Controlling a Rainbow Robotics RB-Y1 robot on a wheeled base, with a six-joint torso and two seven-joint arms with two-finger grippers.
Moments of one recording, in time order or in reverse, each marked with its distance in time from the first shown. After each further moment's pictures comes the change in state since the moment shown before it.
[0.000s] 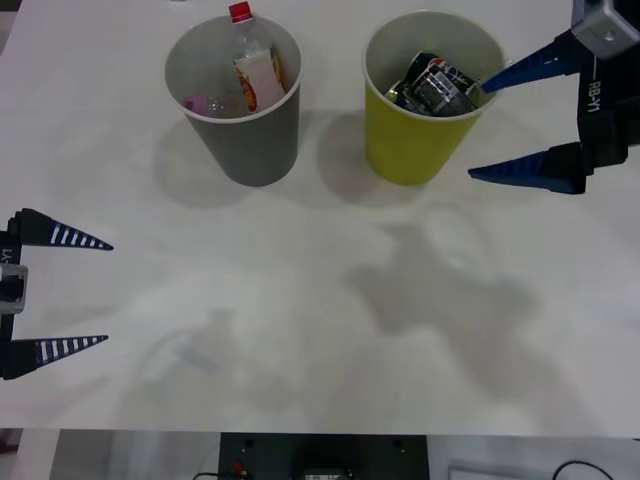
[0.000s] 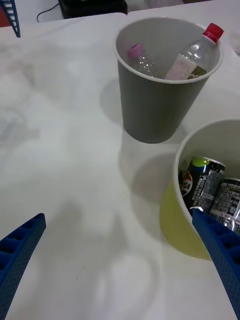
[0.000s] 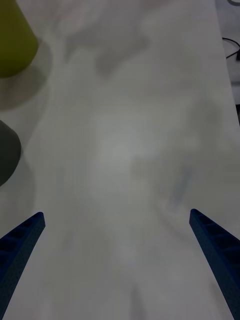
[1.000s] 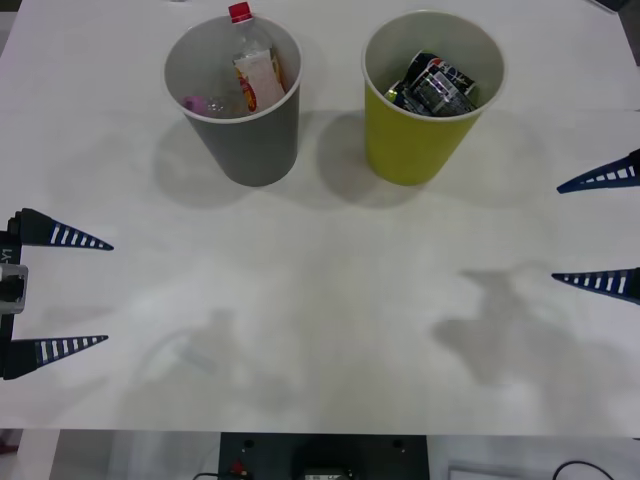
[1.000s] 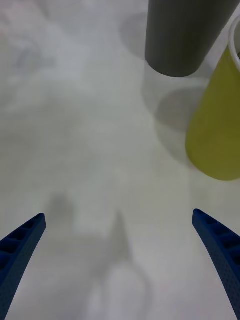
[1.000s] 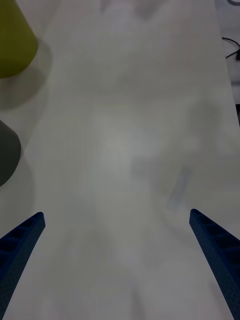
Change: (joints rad) right arm 0.498 -0.014 -0.247 -0.004 -0.073 -0.002 0.411; left arm 0.000 0.000 0.000 0.000 0.000 0.000 0.000
